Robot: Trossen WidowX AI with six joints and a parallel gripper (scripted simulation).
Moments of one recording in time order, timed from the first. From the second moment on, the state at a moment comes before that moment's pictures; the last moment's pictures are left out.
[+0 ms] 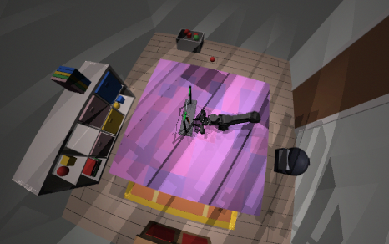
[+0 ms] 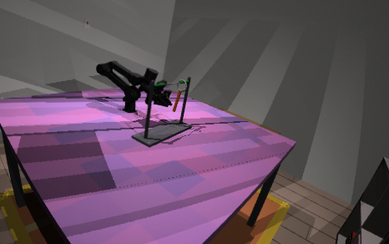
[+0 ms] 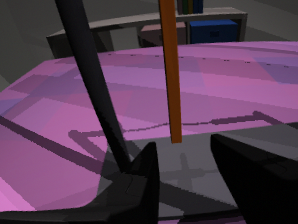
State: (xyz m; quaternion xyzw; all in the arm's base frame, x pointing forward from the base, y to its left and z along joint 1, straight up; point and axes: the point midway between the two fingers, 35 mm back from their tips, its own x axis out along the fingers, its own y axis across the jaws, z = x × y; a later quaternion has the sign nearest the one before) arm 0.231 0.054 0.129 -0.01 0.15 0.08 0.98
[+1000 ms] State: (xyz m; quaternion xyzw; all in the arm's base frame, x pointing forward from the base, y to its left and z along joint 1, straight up) arm 0.190 0.052 0.144 0.00 0.13 0.08 0.99
